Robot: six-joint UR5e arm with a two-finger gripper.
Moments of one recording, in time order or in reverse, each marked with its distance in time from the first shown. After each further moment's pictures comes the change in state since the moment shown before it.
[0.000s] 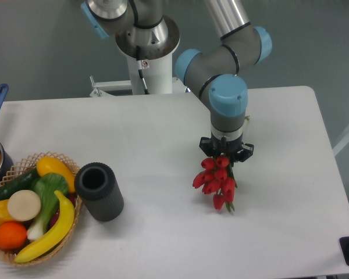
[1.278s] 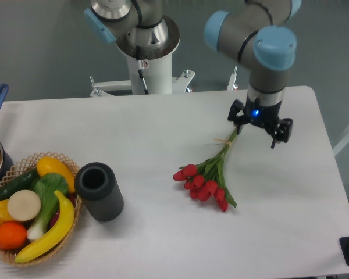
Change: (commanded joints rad) arm 0.216 0.169 0.106 -0.196 -0.212 0.655
